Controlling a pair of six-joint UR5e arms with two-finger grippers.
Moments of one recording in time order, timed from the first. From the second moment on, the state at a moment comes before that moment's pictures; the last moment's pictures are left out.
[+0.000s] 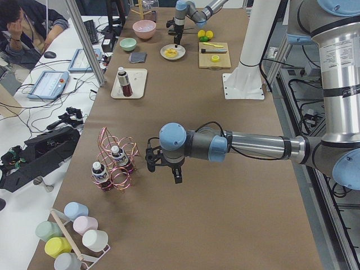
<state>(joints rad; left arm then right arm) -1.51 -1.37 -1.84 -1.63 -2.51 -0.36 0.83 -1.53 1.64 -0.91 2.07 1.31</state>
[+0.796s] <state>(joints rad) -1.51 -1.37 -1.84 -1.63 -2.51 -0.36 0.82 -1.51 1.68 -0.91 2.08 1.38</state>
